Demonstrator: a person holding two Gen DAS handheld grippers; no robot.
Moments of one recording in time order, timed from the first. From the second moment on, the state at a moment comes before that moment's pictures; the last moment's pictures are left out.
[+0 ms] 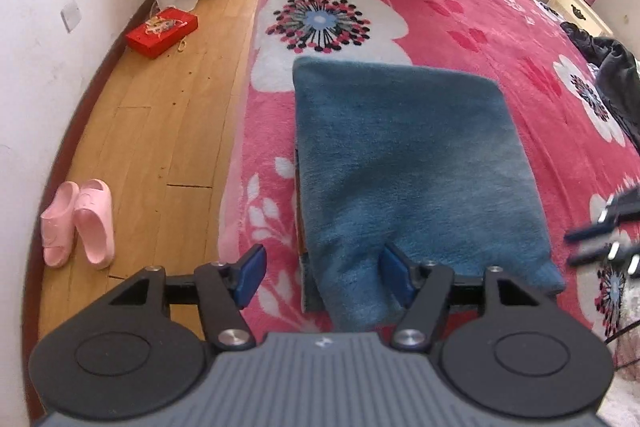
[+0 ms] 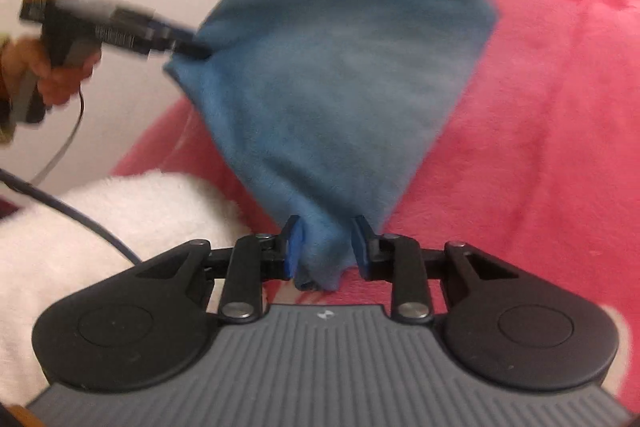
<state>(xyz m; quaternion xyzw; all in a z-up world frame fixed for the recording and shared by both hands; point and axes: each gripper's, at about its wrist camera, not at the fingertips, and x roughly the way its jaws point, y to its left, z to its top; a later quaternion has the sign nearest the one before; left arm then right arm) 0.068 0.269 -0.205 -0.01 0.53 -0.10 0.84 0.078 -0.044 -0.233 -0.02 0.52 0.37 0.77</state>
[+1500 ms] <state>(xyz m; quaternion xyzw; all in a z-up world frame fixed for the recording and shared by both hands) 0.158 0.299 -0.289 -0.22 0.57 -0.25 0.75 0.164 -0.073 -0.330 0.38 0.58 0.35 0.63</state>
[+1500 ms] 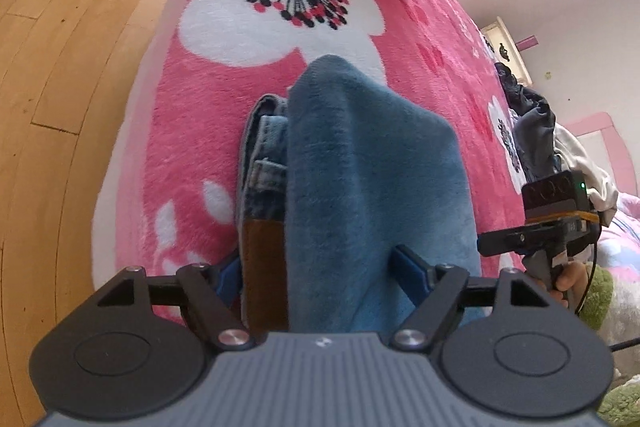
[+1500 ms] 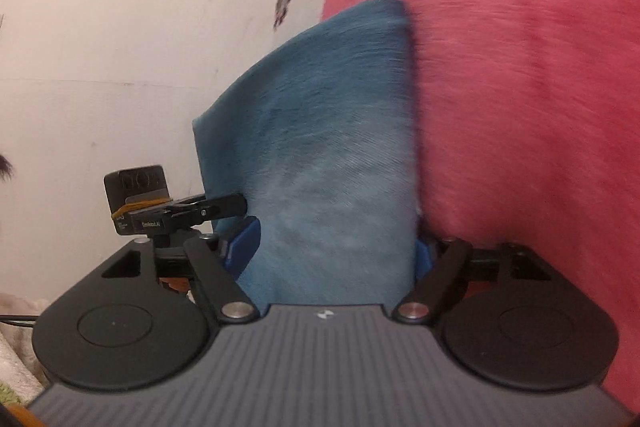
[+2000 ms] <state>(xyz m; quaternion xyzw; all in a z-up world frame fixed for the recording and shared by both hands) 0.157 0.283 -0.268 -0.25 0.59 -0.21 0.74 0.176 -0.083 -0.320 0.39 0.56 0.36 0.64</state>
